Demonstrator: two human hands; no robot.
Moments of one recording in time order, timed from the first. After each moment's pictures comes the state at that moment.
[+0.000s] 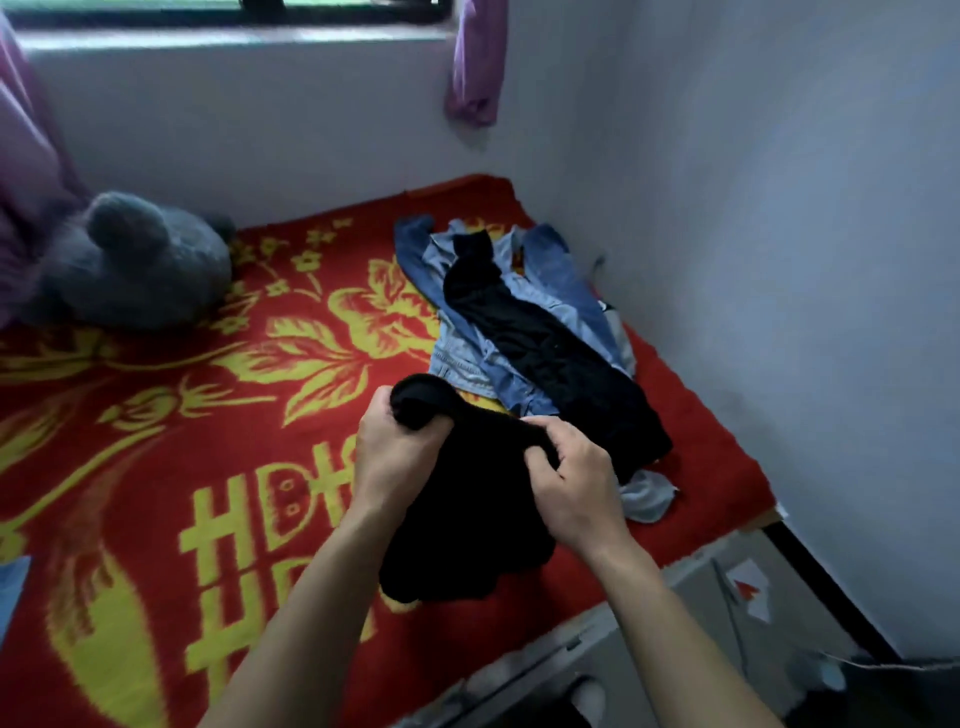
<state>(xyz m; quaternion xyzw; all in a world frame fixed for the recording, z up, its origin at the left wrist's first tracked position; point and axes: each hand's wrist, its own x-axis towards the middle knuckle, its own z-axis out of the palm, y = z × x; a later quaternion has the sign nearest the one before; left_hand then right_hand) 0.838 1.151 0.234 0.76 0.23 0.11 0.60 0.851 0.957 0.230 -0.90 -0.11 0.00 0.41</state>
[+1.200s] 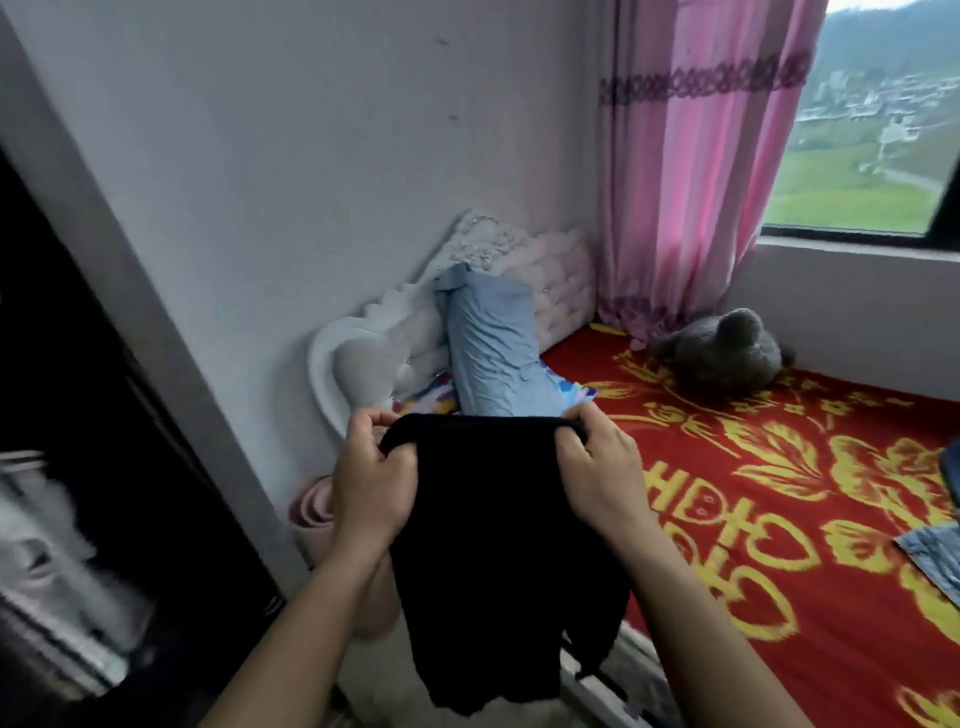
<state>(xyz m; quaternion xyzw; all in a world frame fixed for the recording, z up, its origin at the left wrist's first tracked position) 0.227 0.988 0.424 0.56 0.56 0.55 0.27 0.437 0.942 0.424 -0.65 -0.56 0.13 0.50</state>
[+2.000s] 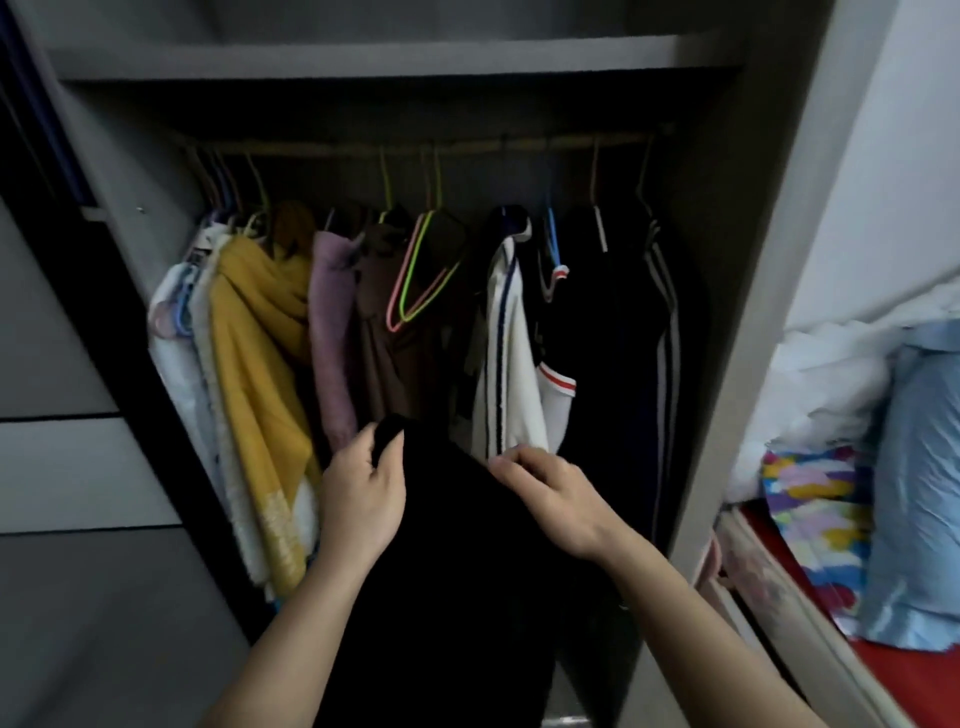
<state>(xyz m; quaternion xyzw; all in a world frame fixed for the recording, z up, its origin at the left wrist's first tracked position) -0.291 0.821 0.435 0.37 0.75 0.55 0.05 -0.121 0.950 0.426 -0.27 -0.82 0.44 0.24</state>
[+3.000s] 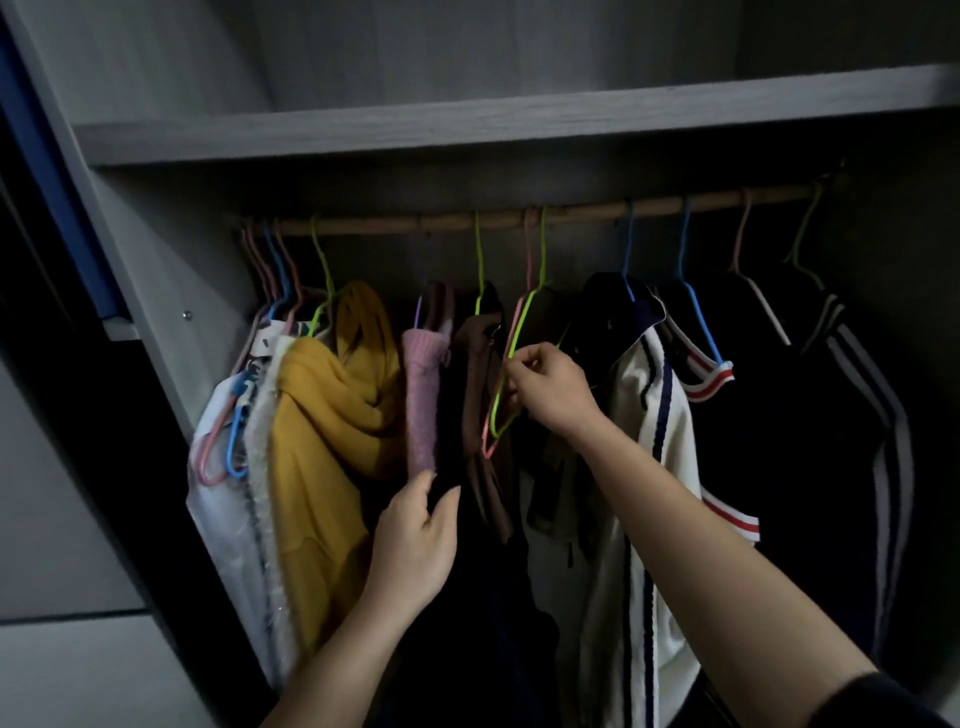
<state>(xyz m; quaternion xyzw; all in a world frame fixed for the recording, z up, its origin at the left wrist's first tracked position) -0.505 0.912 0.460 0.42 0.75 0.51 0.07 -0.431 1.106 0.535 -0.32 -0.75 0.42 0.39</state>
